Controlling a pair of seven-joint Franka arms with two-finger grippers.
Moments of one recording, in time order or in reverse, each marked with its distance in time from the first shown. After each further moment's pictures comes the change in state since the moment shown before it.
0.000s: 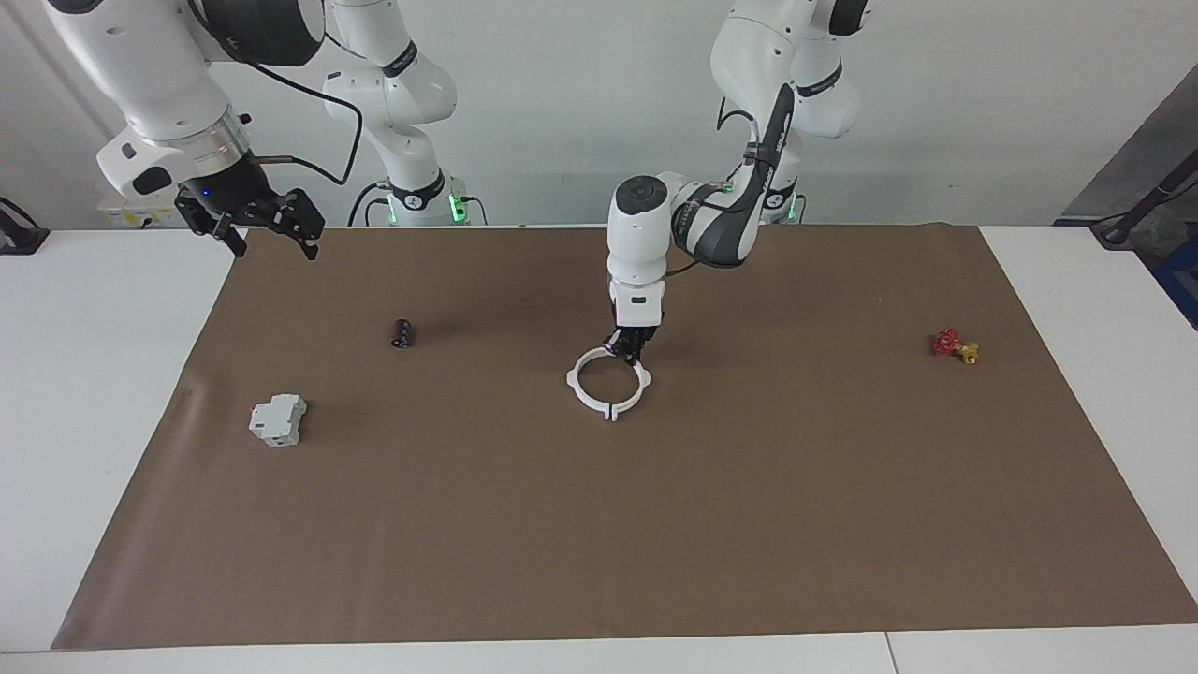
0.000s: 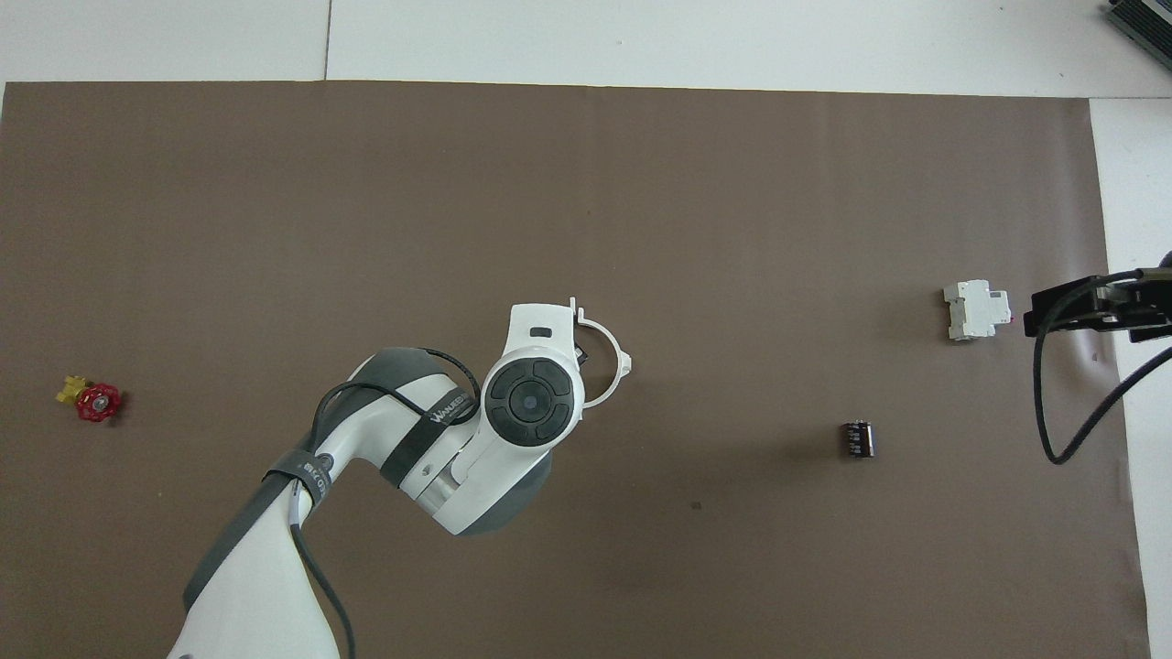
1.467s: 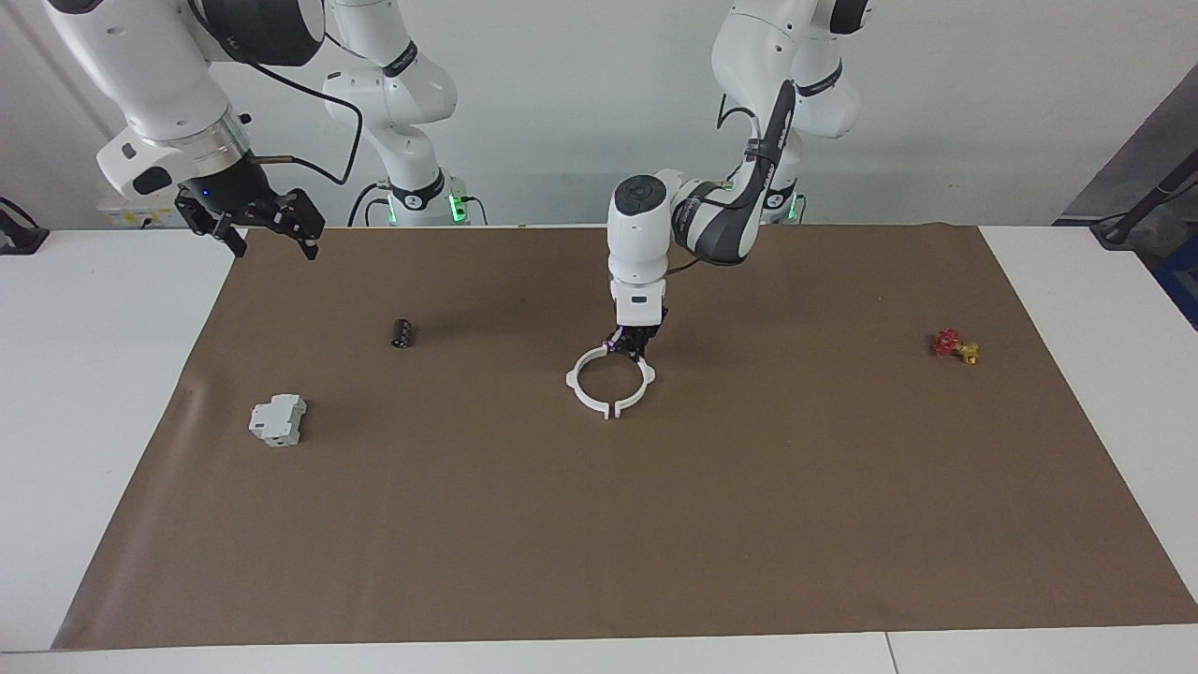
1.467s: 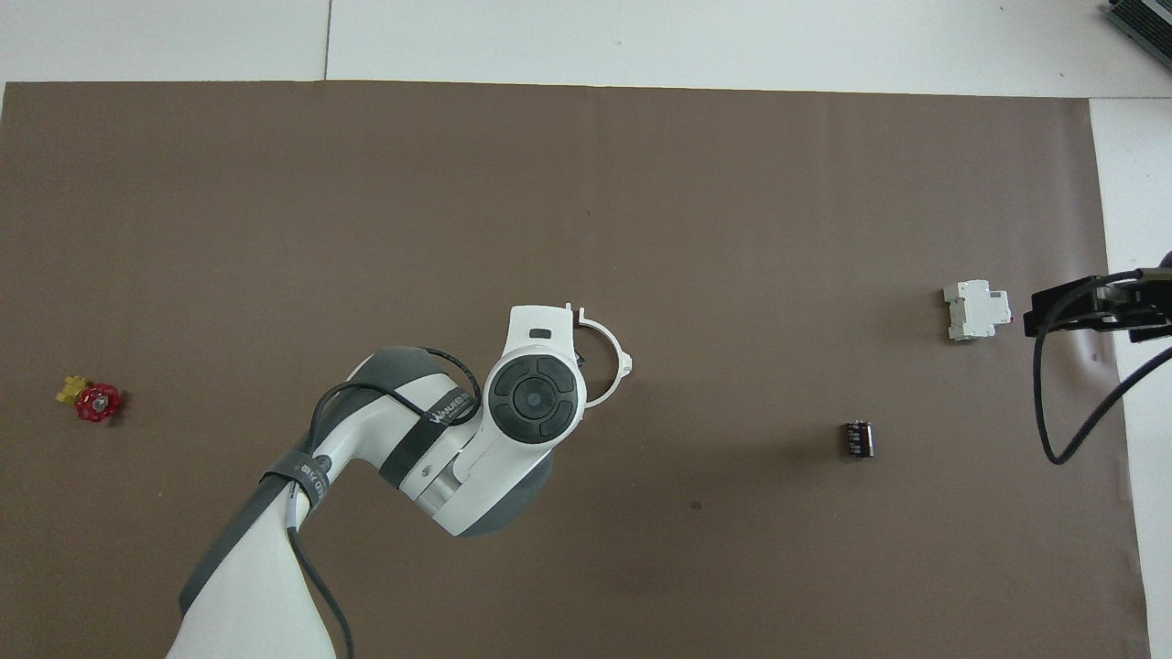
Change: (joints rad) left arm 0.000 -0.007 -0.004 0.006 0.000 -0.044 0.005; right arm 0.000 0.000 0.000 0.000 0.000 0.000 0.000
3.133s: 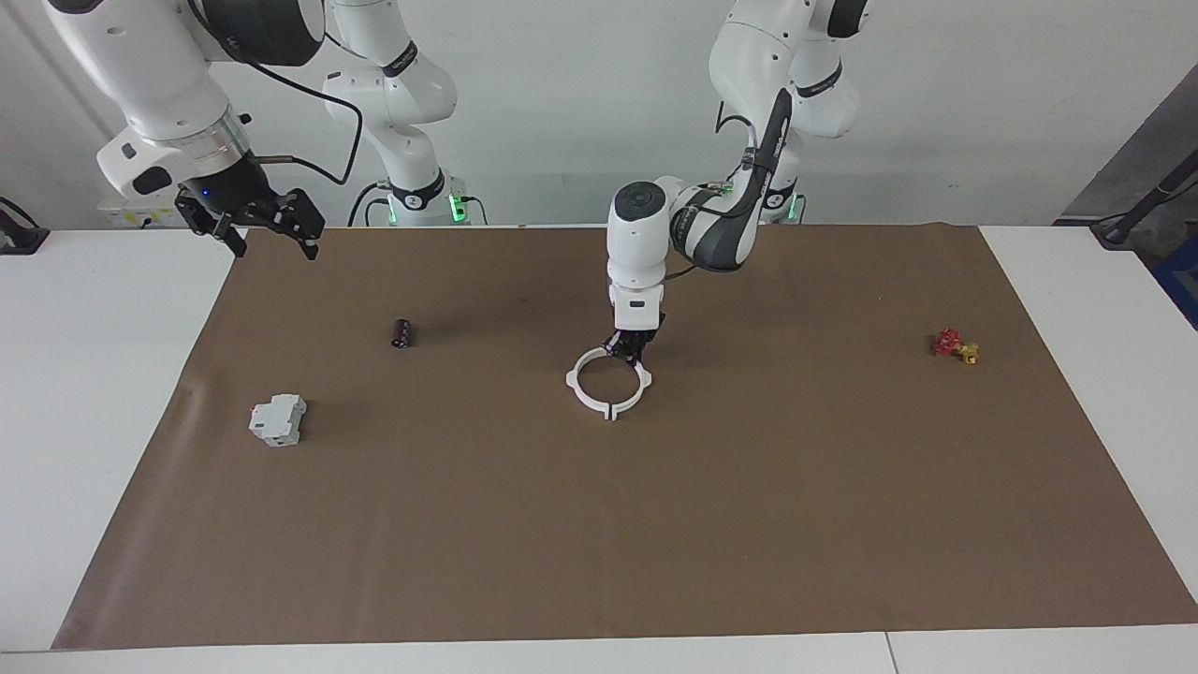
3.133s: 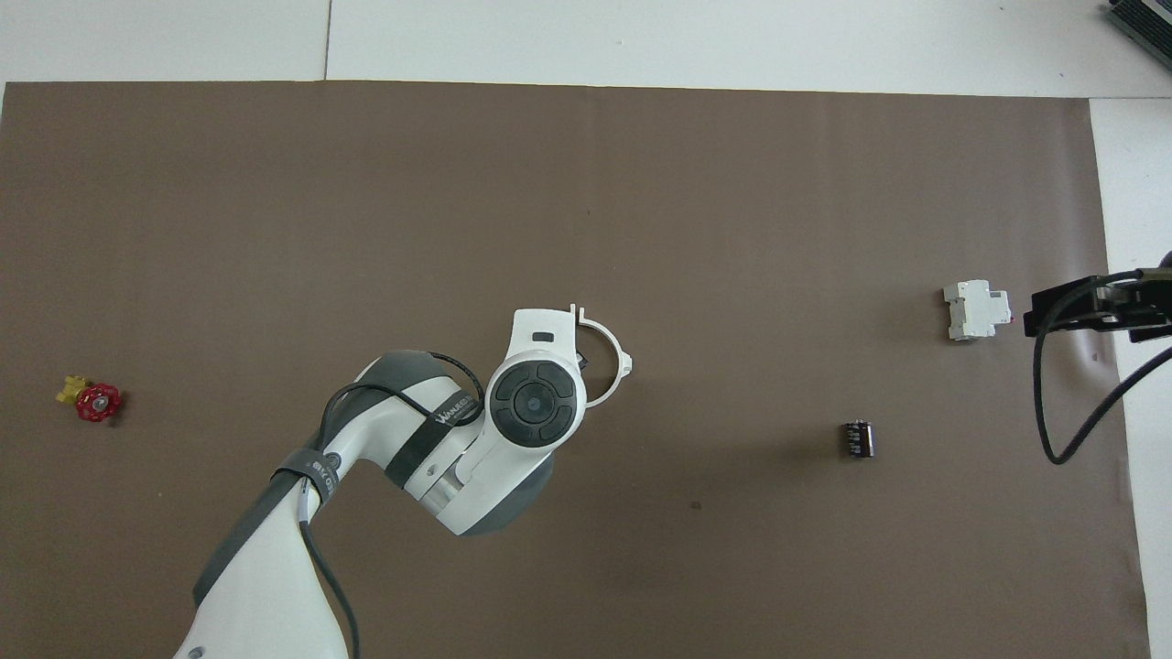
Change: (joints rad) left arm 0.000 0.020 -0.001 -0.014 0.000 0.050 0.000; right arm 0.000 0.000 0.000 0.000 0.000 0.000 0.000
